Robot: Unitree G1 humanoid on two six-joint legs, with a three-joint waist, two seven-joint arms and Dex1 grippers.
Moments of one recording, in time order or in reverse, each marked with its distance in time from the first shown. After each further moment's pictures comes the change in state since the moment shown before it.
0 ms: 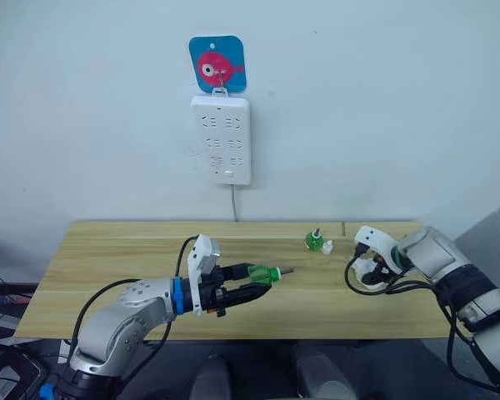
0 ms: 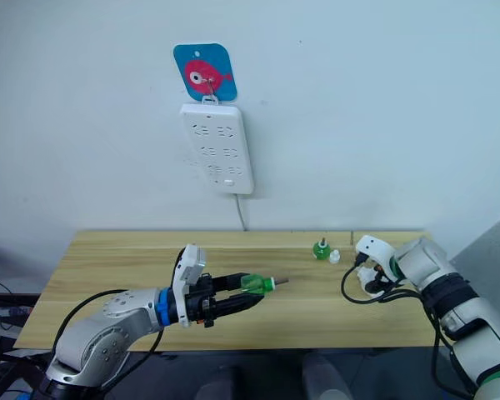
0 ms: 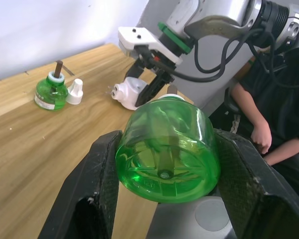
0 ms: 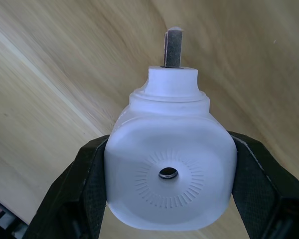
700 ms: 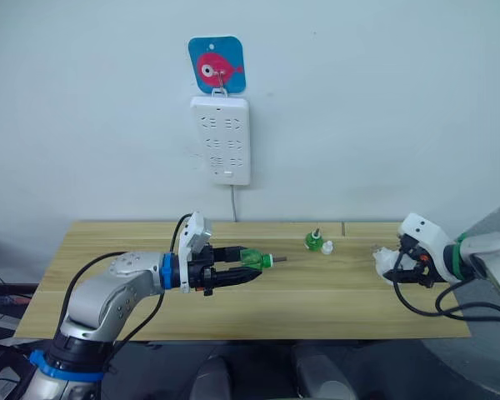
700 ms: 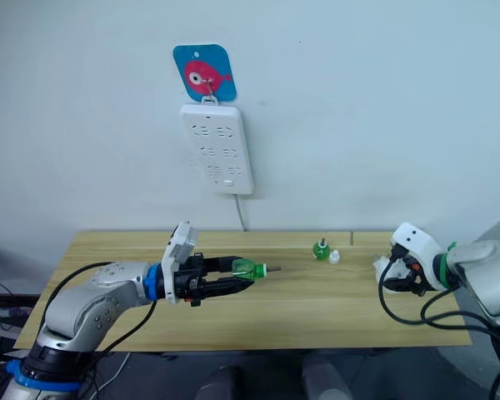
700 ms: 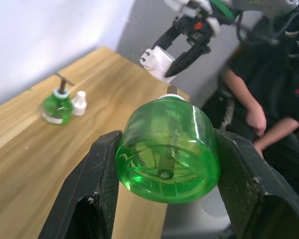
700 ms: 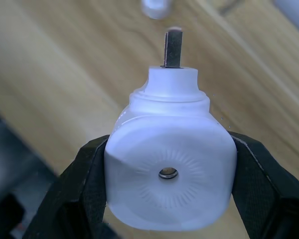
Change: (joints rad) left arm -0.194 0.097 0.026 0.097 -0.020 0.048 -0.175; right arm 0.401 -0.259 -0.507 -0.665 0.308 0.132 0.067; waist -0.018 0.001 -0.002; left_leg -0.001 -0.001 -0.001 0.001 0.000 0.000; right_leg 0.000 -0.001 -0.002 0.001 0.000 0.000
